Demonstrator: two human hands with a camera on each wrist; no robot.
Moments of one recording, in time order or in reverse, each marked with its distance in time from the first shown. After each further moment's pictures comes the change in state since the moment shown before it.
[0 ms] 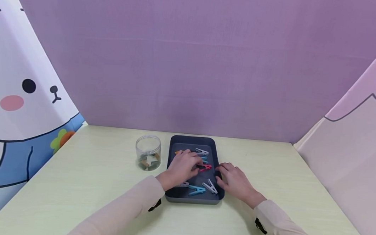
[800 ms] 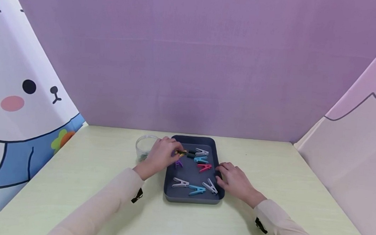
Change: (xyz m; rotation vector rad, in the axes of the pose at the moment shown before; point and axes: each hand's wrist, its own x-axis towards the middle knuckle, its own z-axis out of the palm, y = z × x) left_hand -0.013 -0.049 -0.041 -0.036 0.079 -0.136; right_hand 0.000 0.000 0.000 0.008 -0.057 0.042
